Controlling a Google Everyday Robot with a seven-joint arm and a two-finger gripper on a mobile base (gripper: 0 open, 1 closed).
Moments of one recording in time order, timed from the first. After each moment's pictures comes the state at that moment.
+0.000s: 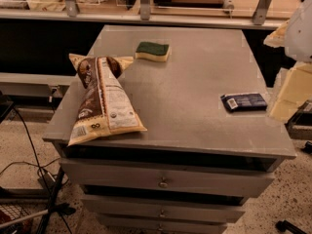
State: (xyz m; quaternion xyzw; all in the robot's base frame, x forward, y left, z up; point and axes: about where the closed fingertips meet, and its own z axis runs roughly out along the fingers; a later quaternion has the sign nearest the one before) arm 0.438 -0.216 0.980 -0.60 0.78 -0.04 0.16
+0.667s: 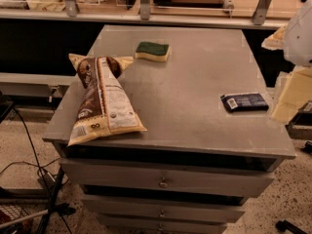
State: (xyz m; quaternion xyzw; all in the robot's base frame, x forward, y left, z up) arm 0.445 -0.221 0.970 -0.62 0.77 -0.04 0.16
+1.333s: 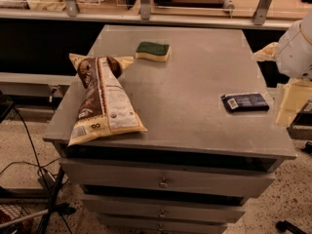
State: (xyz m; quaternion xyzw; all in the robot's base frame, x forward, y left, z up) arm 0.474 -0.247 0.922 -0.68 0.72 -0.03 0.15
